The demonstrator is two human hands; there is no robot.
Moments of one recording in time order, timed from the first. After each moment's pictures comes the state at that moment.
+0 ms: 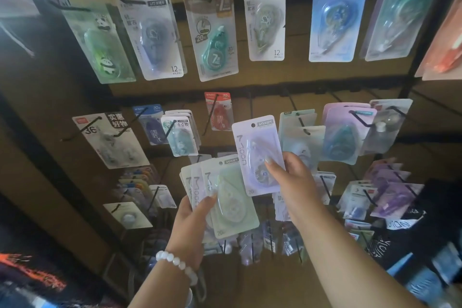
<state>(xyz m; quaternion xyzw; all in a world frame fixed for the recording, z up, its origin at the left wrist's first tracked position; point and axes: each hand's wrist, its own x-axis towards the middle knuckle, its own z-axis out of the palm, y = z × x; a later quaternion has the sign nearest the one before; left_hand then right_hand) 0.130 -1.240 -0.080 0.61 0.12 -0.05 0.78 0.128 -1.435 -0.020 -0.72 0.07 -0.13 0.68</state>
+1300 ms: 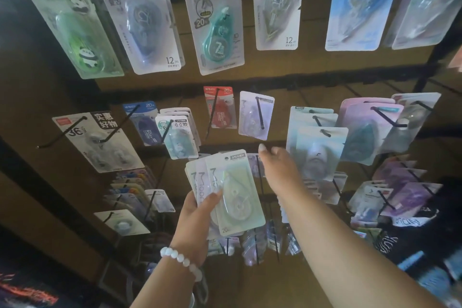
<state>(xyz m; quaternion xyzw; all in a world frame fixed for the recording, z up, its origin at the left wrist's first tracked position) 0.171 -1.235 -0.085 0.61 0.10 -0.10 0.78 0.205 -1.409 -0.027 -0.82 0.18 -0.07 0.54</state>
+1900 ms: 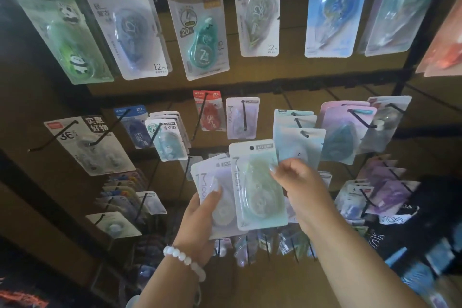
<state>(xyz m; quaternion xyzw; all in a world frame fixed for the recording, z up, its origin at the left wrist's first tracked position) 0.160 -1.264 -0.080 0.56 0.07 -0.14 0.81 0.133 -1.447 -0.017 -0.75 0.13 -0.12 0.63</state>
